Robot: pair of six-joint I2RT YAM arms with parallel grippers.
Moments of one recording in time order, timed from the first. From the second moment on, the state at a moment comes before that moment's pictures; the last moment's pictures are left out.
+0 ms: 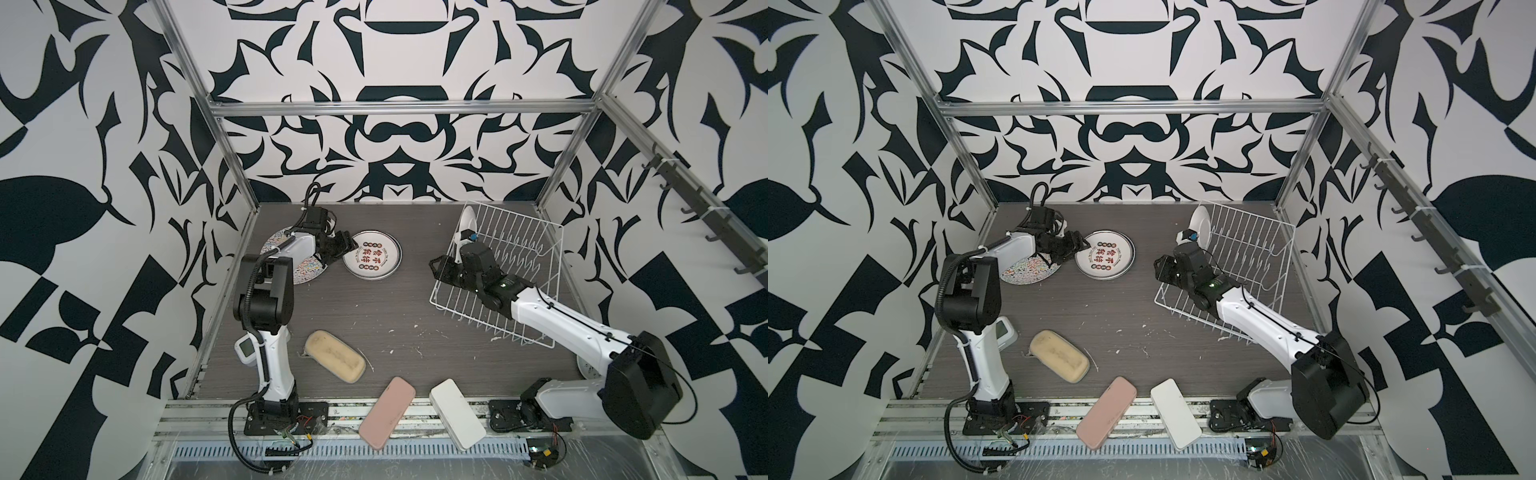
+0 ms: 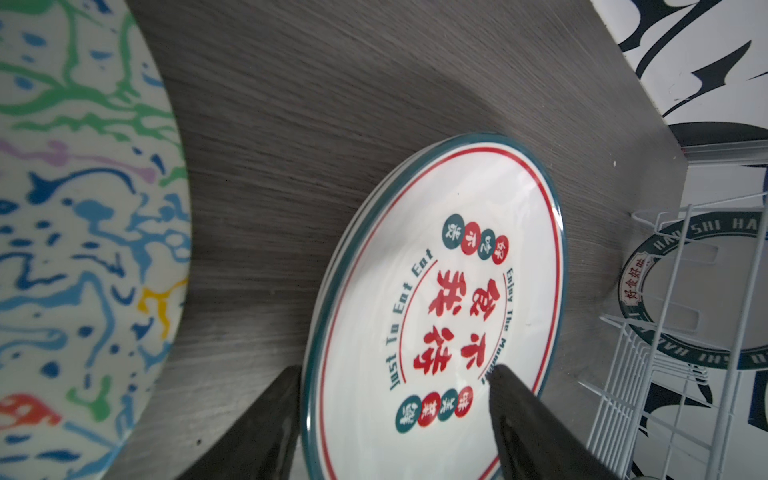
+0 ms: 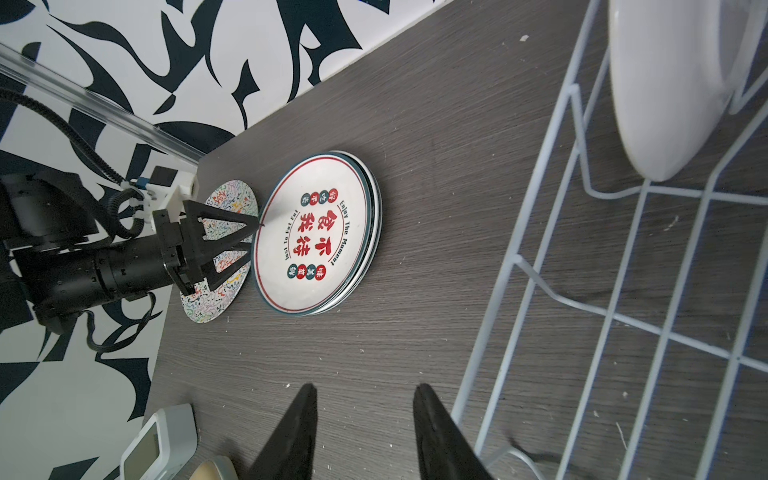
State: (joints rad) left arm -0.16 2.01 1.42 -0.42 0.44 -0.53; right arm 0.56 1.32 0.89 -0.17 -0.01 0.78
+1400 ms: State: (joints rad) left arm -0.16 1.85 1.33 -0.47 0.40 -0.49; right arm 0.56 1.49 1.21 -0.36 0.47 0.43
